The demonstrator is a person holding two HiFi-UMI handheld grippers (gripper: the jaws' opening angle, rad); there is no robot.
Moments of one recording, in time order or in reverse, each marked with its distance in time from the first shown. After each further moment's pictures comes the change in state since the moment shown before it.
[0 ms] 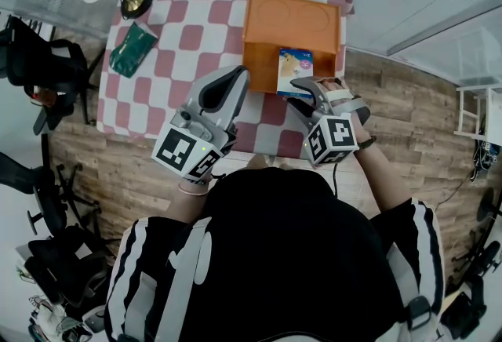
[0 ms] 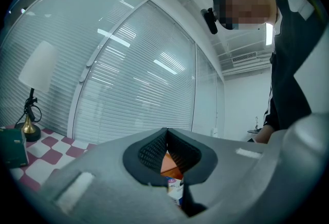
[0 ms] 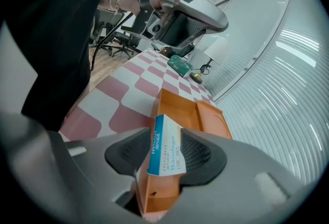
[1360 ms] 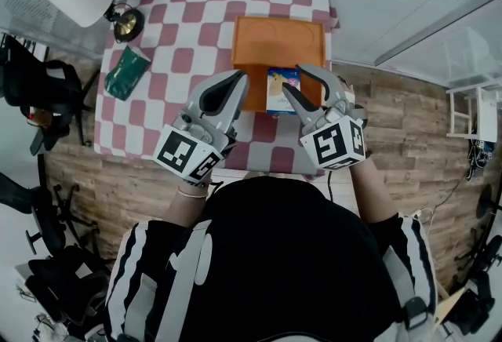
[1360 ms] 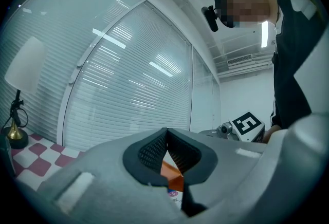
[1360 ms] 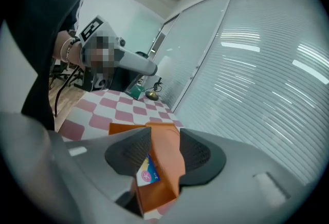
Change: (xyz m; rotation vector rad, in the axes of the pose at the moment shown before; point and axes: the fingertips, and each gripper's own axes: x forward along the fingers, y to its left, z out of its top) left arm 0.035 0.000 0.017 0.017 -0.034 -0.058; right arm -0.070 -0.115 0.026 0.363 -0.180 -0.352
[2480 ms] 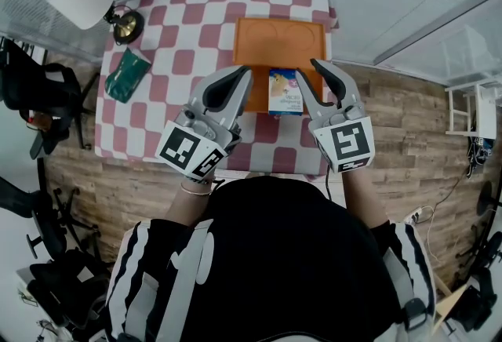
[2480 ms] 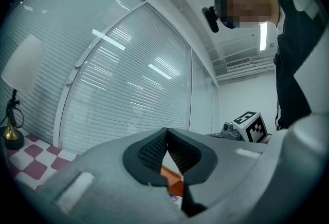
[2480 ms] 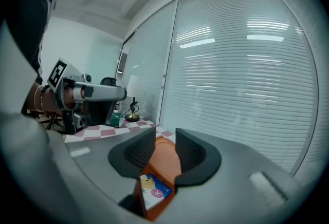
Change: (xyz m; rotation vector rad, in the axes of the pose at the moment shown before) left arm 0.006 0.003 0.008 -0.007 -0.030 -0.021; right arm -0.019 -0.043 0.022 0.413 -0.166 -0.190
